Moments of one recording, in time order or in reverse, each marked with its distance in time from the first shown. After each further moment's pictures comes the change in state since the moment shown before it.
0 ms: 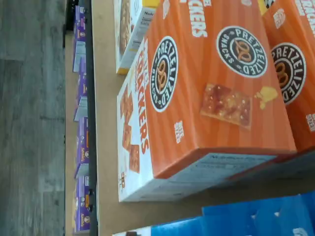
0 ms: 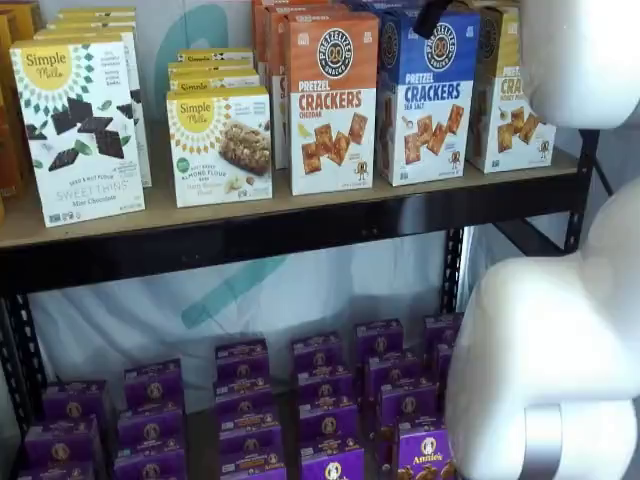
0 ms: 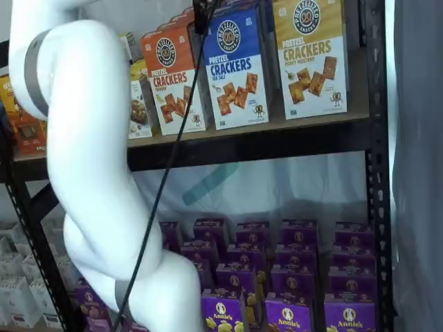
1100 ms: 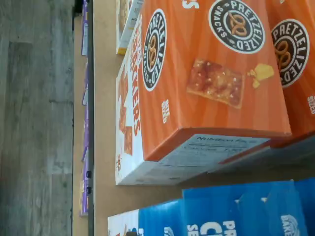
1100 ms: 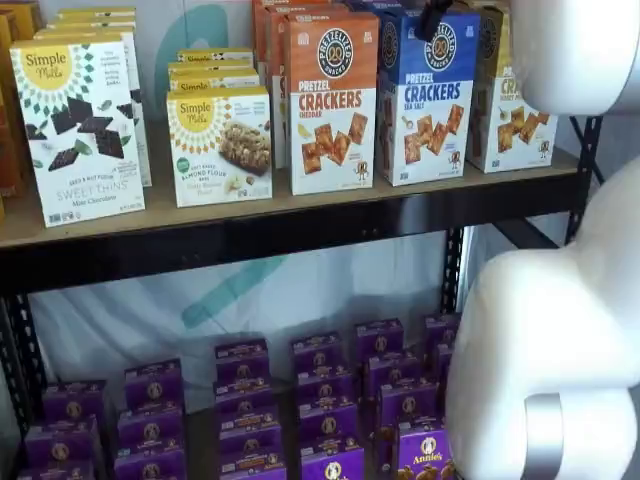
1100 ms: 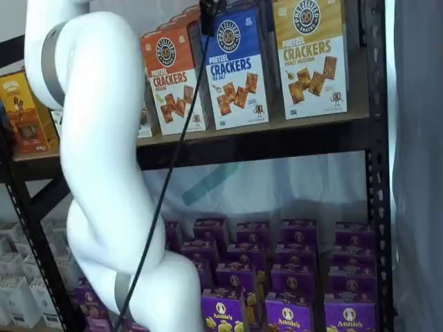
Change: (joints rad) arm 0.022 0.078 -0.080 -0.055 0.030 0.001
